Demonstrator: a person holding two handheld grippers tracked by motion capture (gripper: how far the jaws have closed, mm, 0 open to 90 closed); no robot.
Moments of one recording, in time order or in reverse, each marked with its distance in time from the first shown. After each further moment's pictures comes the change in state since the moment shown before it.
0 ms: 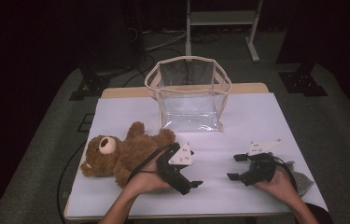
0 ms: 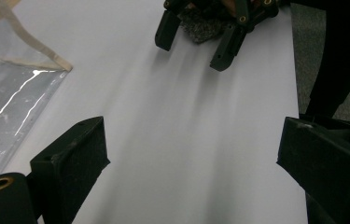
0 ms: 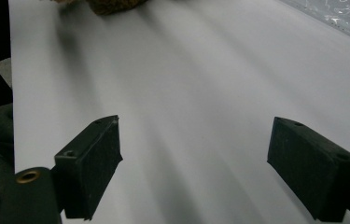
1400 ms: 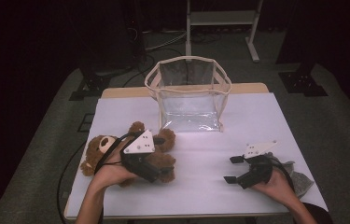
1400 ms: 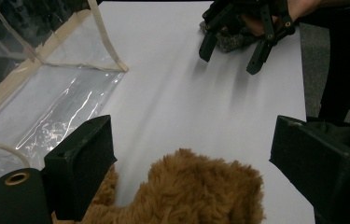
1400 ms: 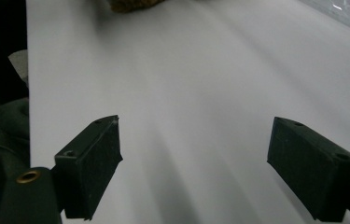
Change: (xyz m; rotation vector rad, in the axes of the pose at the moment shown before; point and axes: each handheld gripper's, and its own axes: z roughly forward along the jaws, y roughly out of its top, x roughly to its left) left arm 0.027 -0.025 -0.084 -0.091 0.068 -0.007; right arm 0.011 0.006 0.006 0.004 0.043 -0.043
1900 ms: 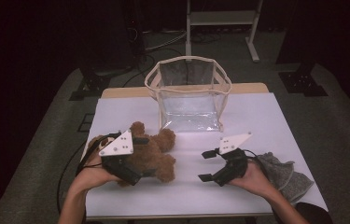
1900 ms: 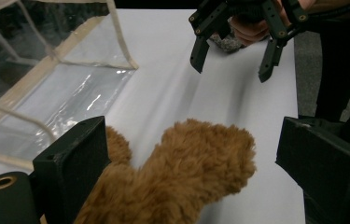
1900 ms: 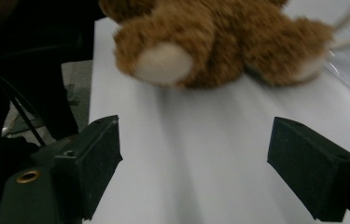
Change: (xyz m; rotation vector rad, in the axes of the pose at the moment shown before) left arm 0.005 -0.020 -0.044 -0.039 0.025 -0.014; right arm 0.037 0.073 0.036 -0.079 0.166 -0.143
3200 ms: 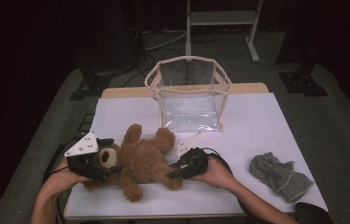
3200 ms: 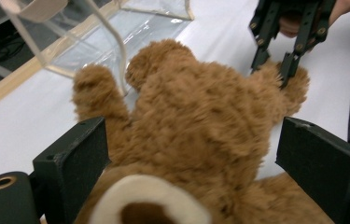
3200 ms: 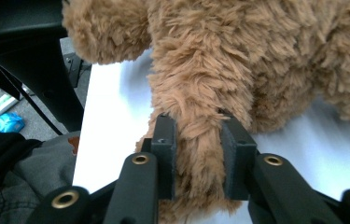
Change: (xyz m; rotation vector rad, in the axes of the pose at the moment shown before) left arm 0.025 -0.065 -0.052 0.060 0.146 -0.137; right arm 0.002 0.036 0.093 0.180 0.096 -0.054
